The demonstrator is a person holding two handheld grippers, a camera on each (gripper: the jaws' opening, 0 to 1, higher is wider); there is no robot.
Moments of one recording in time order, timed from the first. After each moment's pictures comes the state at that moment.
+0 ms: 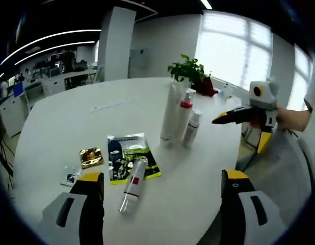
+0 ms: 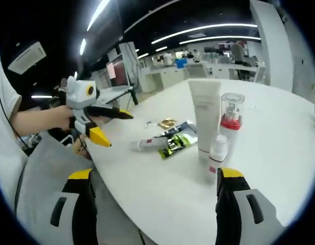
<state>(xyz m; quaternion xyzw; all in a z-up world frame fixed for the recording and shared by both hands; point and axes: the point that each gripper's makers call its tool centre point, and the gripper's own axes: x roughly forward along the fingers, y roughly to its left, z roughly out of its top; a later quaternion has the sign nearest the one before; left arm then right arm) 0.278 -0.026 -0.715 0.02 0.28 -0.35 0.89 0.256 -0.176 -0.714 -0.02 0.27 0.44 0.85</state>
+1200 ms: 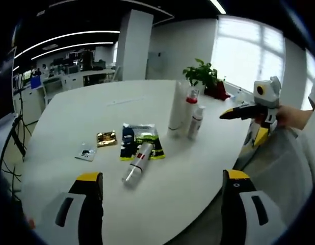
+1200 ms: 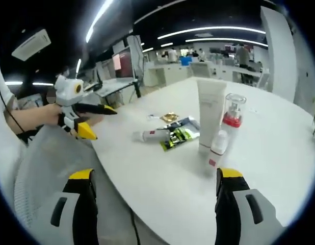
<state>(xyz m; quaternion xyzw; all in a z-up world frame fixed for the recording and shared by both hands) 0.236 0.005 -0.717 0.01 0.27 -0.29 0.92 0.235 -0.183 -0.717 -0.09 0.27 0.45 0.85</state>
